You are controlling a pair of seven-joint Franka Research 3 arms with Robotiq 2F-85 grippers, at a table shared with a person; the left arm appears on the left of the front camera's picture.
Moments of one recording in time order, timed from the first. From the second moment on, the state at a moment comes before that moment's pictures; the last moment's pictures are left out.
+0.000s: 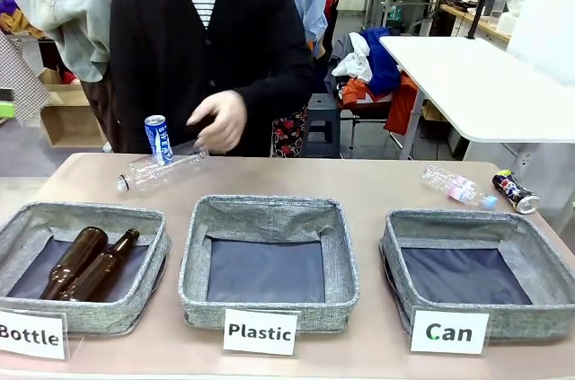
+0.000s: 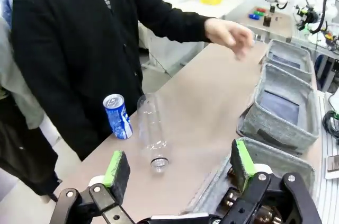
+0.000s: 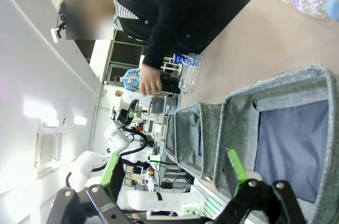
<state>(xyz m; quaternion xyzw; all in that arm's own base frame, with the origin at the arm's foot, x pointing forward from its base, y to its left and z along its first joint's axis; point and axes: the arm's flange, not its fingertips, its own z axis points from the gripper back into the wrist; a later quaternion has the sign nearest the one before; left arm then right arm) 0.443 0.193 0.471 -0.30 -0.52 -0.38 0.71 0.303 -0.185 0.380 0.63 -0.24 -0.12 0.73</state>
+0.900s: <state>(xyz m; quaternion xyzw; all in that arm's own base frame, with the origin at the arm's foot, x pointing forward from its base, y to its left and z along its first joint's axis) 0.533 0.100 0.391 -0.14 -0.46 -0.34 0.81 0.303 -0.185 0.380 0.63 -0.24 -0.12 0.73</state>
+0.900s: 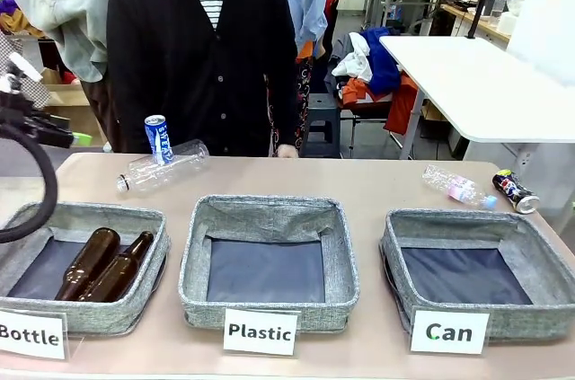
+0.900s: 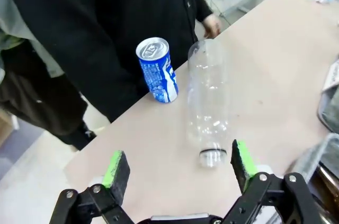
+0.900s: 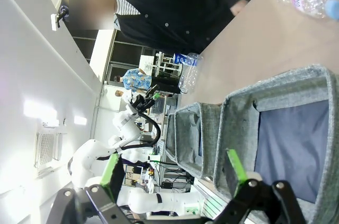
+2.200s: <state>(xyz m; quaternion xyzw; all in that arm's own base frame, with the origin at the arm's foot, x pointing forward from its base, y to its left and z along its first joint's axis) 0.609 0.036 0.333 -0.15 -0.47 -0.34 0.80 0.303 -0.185 0.380 0.63 -0.24 -0.12 0.73</state>
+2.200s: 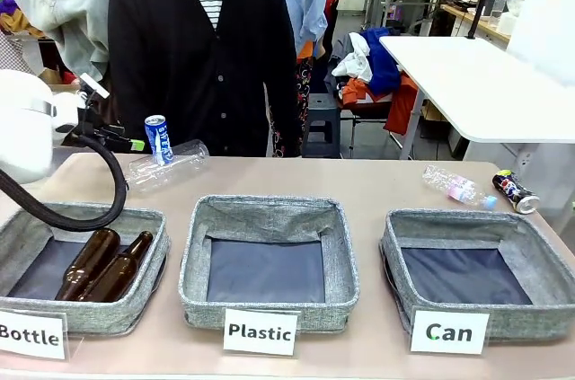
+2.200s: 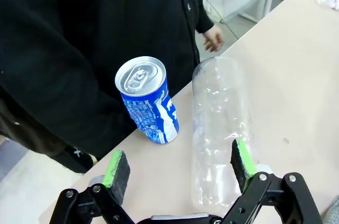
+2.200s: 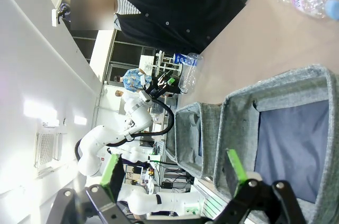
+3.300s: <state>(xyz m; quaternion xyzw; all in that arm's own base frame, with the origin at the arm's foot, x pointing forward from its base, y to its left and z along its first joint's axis) 0.651 -0.016 0.319 -0.13 -0.50 -0.25 0.82 0.303 -0.185 0.380 0.63 -0.24 -0.12 0.73</state>
